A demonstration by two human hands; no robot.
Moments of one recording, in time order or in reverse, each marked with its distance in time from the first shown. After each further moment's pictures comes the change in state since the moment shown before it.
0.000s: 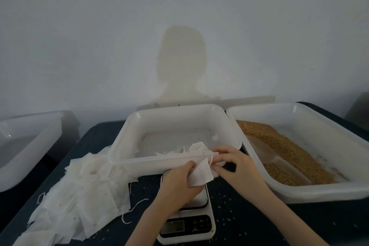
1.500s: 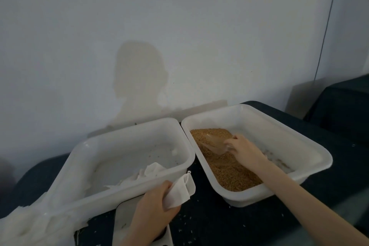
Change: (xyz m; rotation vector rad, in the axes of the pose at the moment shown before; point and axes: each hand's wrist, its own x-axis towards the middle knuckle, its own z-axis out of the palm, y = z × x) left_hand 0.028 0.023 0.036 0.022 -0.027 0.093; right_hand 0.036 0.155 -0.112 -0.558 -0.007 0.271
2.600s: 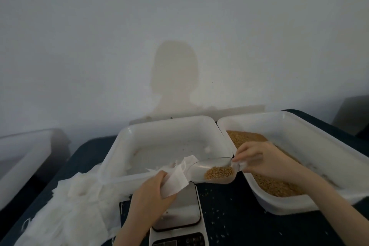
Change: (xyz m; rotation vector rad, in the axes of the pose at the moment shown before) left_hand -0.037 -0.040 -0.067 0.216 0.111 -0.247; right_hand -0.034 -0.089 -0.041 0.386 -0.129 -0.486
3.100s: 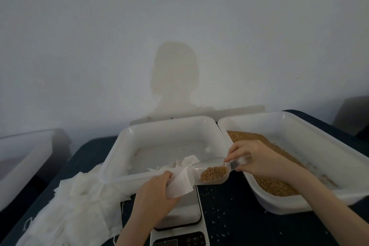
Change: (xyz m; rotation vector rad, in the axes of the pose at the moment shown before) left_hand 0.000 0.008 -0.002 0.125 -0.029 0.081; right_hand 0.014 -0.019 0.003 -0.154 -0.111 0.018
